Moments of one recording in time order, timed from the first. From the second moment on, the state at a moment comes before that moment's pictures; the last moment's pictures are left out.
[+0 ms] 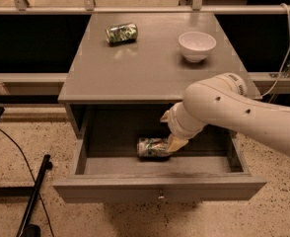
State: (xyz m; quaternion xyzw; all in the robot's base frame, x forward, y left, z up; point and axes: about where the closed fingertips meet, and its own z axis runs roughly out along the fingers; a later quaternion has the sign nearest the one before) arm 0.551 -0.076 0.706 -0.75 0.61 -0.05 0.23
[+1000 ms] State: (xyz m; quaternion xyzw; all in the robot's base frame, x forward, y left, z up) arm 0.554 -0.068 0.663 -0.75 0.62 -0.04 0.22
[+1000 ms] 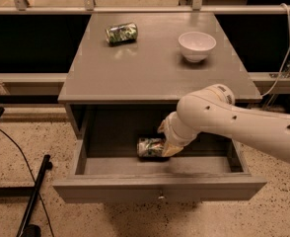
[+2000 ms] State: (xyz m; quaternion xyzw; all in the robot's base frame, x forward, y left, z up) arm 0.547 -0.065 0.634 -0.75 0.63 -0.01 0.18
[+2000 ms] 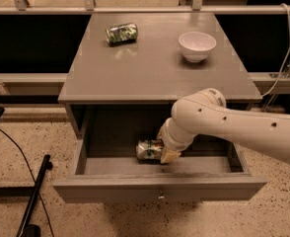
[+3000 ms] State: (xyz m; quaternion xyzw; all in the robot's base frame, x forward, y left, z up) arm 0.542 -0.059 0.630 -0.76 0.63 0.01 0.17
